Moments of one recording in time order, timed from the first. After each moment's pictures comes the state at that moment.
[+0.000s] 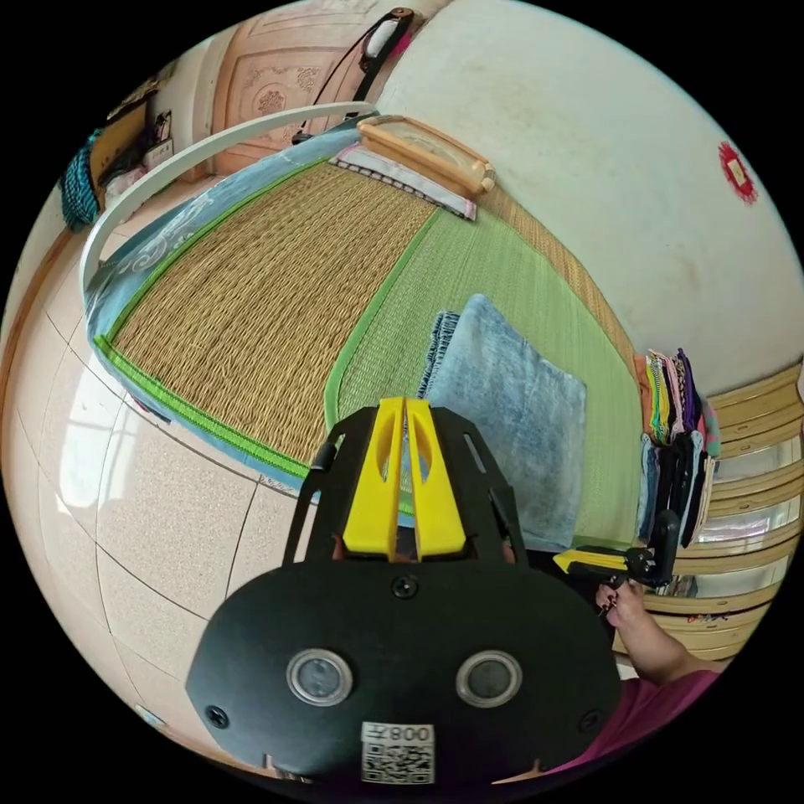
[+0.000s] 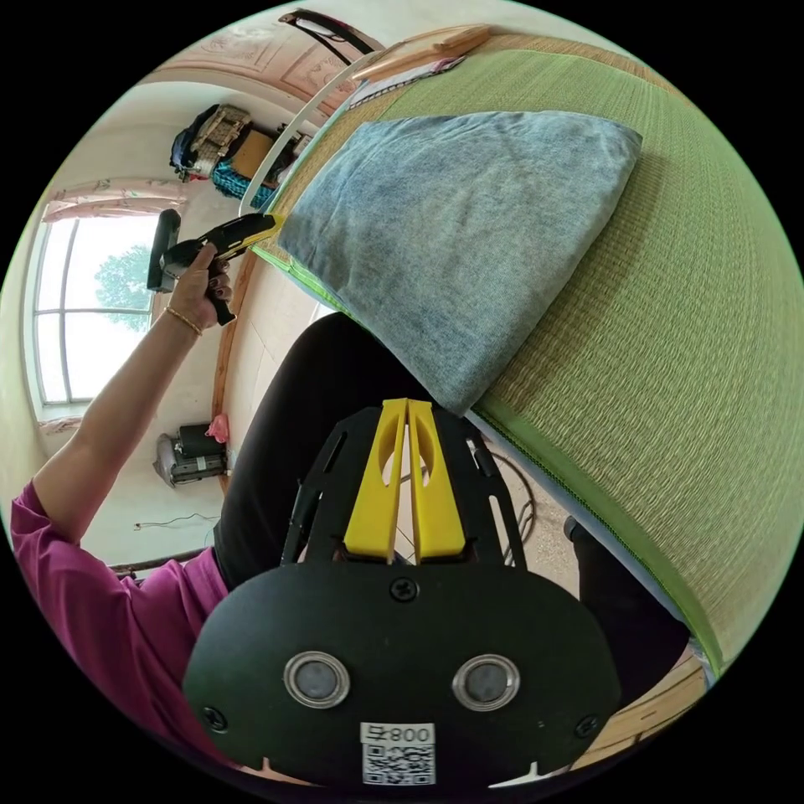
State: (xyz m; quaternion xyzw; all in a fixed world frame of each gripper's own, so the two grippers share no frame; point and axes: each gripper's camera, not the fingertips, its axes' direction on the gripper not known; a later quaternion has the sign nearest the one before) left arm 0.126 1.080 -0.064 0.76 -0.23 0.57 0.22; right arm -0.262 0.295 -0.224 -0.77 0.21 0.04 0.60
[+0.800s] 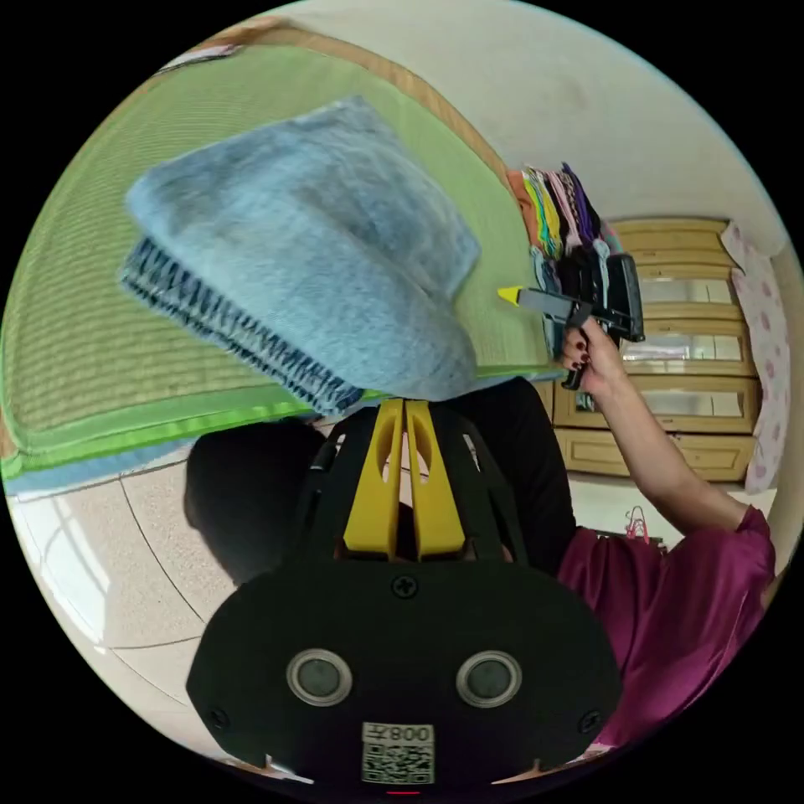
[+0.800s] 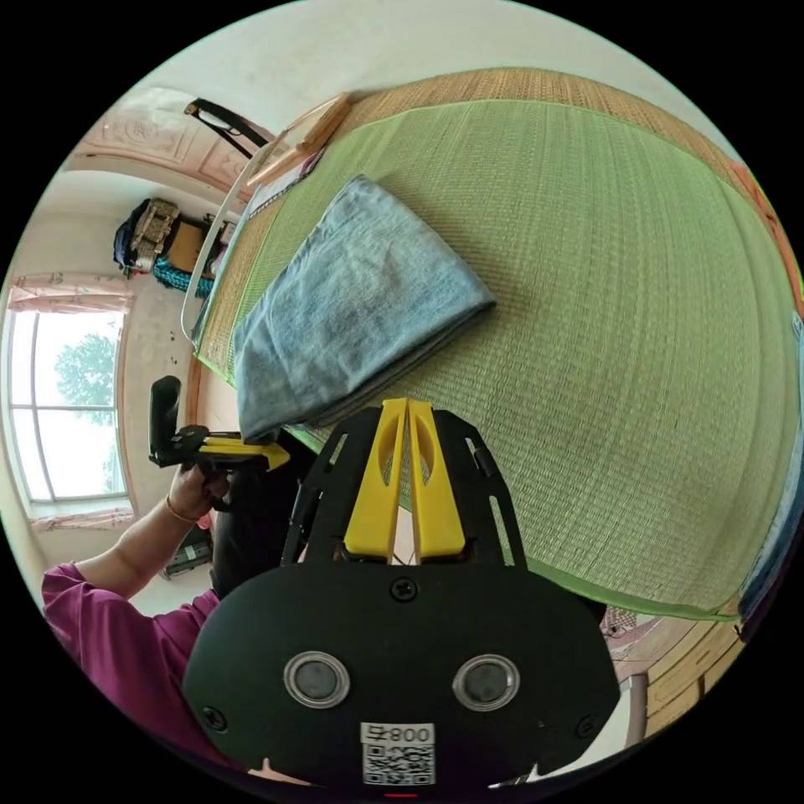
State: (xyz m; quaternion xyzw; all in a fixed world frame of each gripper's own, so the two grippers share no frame) left arm 0.225 0.912 0.053 0.49 -0.46 0.67 0.32; right arm -0.194 0.177 -0.253 -0.69 0.34 0.04 0.64
